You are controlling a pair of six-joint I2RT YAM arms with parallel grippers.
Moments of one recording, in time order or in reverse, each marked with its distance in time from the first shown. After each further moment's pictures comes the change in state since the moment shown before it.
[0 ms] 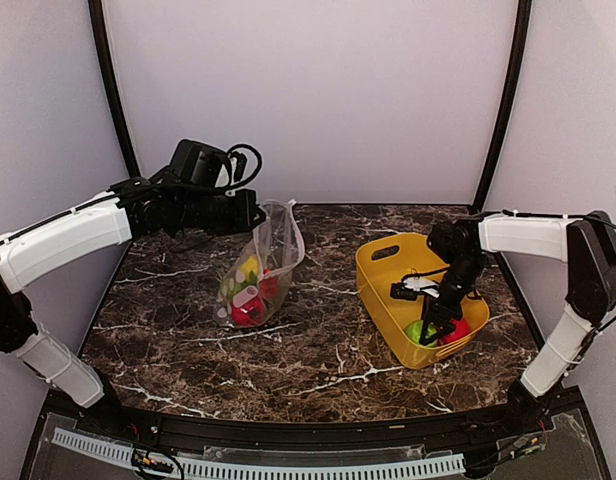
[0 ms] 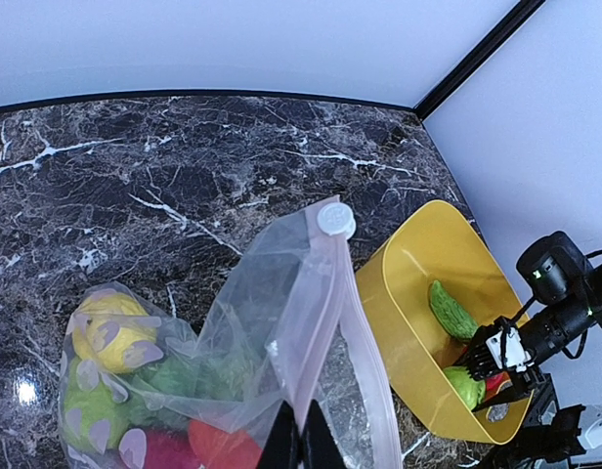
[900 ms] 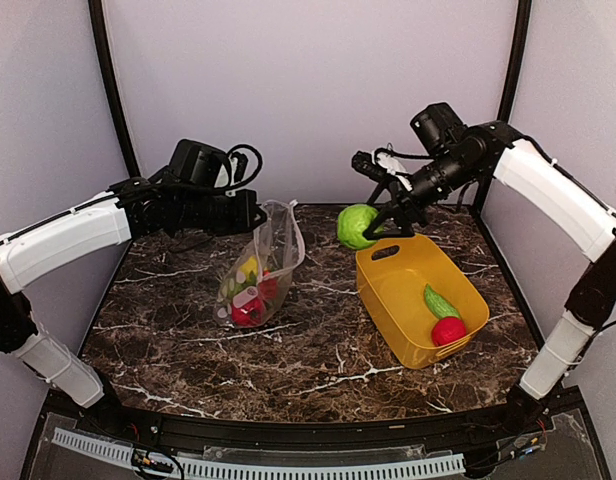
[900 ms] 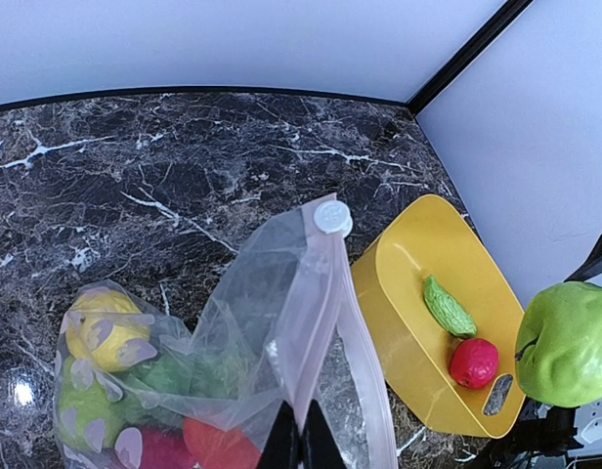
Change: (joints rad) left arm 0.001 -0.005 -0.003 0.000 0.023 0.005; right arm 0.181 -0.008 0.737 -0.029 -0.180 0.161
